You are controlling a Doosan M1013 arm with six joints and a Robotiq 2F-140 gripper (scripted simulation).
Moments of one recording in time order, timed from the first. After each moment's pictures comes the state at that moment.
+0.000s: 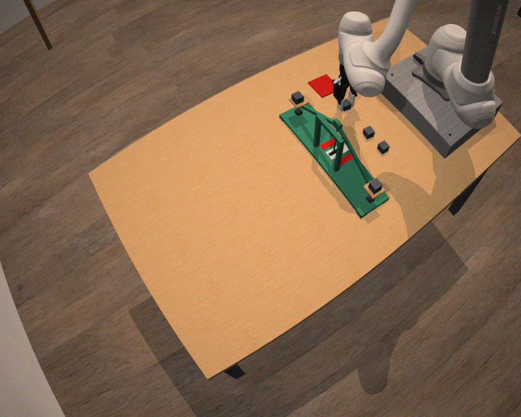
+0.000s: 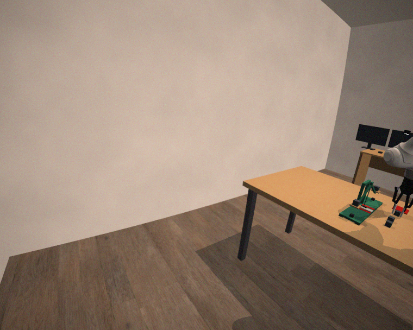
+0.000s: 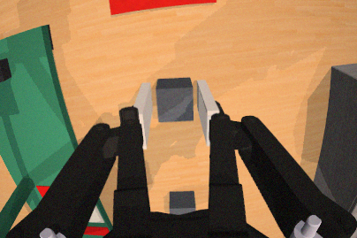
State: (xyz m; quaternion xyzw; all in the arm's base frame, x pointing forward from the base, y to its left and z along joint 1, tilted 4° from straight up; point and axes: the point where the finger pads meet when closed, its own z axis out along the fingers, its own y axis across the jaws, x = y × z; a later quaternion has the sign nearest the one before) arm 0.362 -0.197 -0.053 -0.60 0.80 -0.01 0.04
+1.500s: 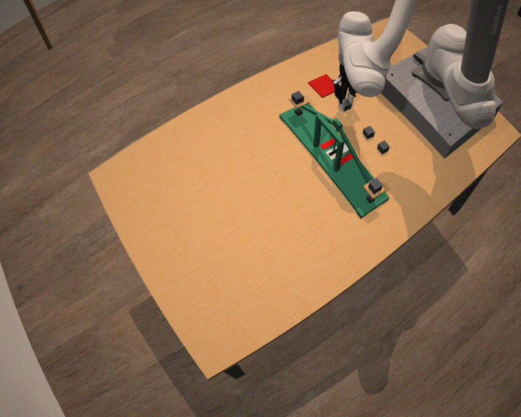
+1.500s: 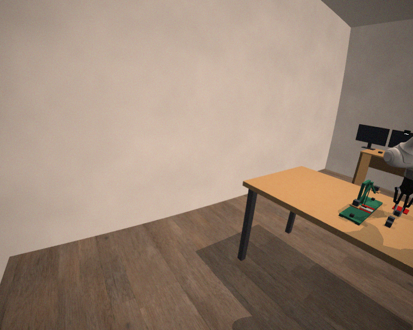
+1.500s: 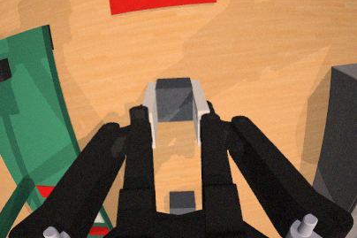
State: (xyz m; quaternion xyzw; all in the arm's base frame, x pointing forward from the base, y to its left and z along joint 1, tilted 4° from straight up) arm 0.362 -0.197 -0.053 -0.60 0.80 -0.01 0.04
